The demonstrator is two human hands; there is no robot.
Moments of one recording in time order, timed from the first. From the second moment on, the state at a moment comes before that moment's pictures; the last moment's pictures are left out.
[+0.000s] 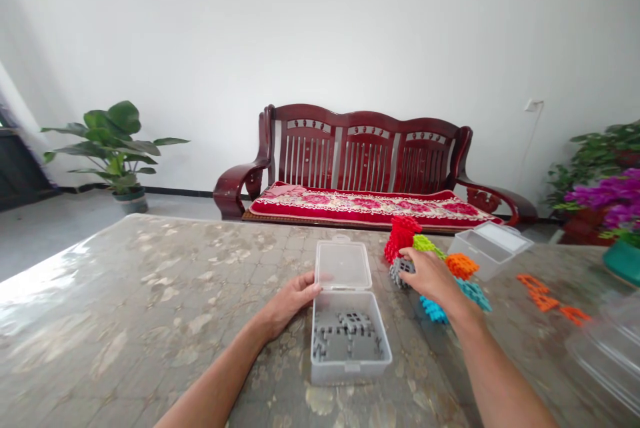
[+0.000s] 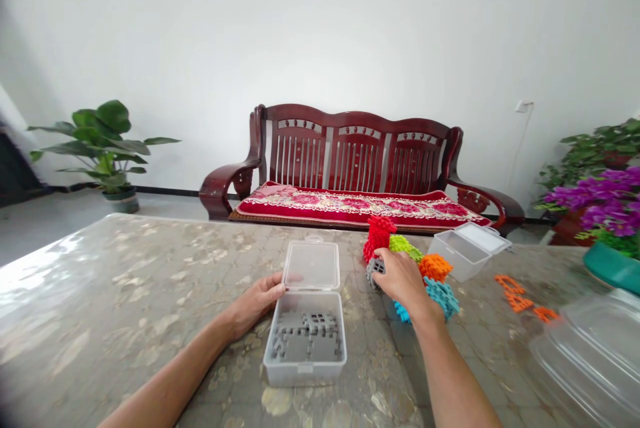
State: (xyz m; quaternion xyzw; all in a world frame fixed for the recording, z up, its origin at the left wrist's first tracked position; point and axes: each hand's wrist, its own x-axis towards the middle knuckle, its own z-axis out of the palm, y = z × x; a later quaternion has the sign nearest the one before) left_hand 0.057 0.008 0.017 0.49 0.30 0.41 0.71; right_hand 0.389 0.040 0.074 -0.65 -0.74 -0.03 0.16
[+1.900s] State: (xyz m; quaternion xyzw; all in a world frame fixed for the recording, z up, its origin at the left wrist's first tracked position) left_hand 0.059 0.009 0.020 0.49 0.28 0.41 0.71; right_hand 0.386 0.030 0.074 -0.67 -0.74 -0.02 0.09
